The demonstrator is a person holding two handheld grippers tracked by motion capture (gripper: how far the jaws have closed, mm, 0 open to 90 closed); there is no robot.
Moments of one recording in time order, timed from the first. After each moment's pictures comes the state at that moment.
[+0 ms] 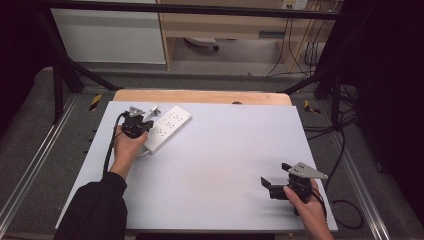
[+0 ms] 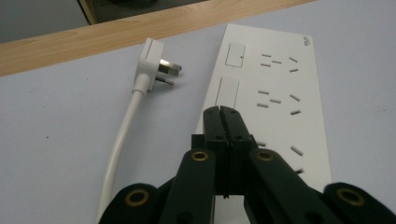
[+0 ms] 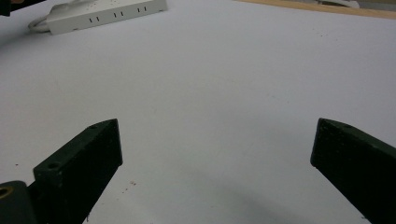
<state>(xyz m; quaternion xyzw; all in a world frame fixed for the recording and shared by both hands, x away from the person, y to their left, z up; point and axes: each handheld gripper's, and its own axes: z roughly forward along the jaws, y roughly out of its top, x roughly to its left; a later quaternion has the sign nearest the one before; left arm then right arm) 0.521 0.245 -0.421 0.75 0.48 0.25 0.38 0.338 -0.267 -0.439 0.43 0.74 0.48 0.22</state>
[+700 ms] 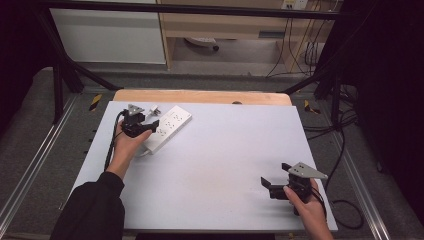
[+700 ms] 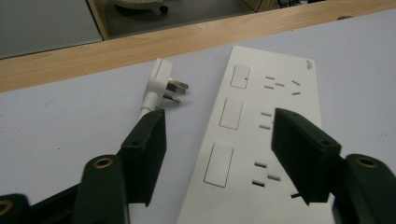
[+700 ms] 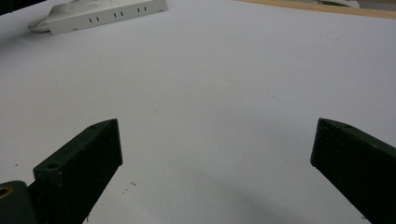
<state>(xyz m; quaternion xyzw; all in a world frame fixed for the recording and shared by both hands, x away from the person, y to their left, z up) 0.522 0.242 -0.415 0.73 0.49 0.27 0.40 0.338 -0.267 -0.439 0.43 0.74 0.48 0.22</state>
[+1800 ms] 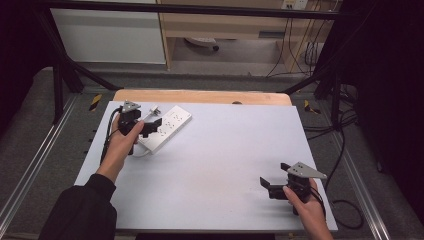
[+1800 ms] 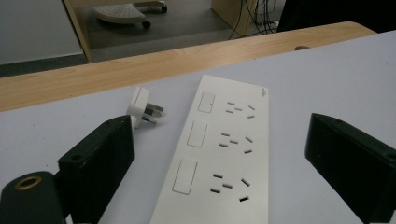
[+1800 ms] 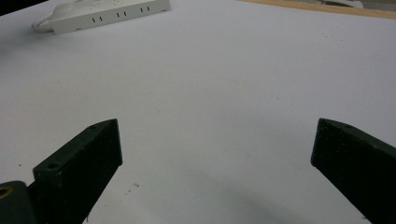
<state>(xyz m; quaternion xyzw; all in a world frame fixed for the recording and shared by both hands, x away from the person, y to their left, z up) 0.501 0.243 -0.381 0.72 0.47 0.24 0.44 0.339 -0.265 -0.439 0.42 0.74 0.48 0.22</state>
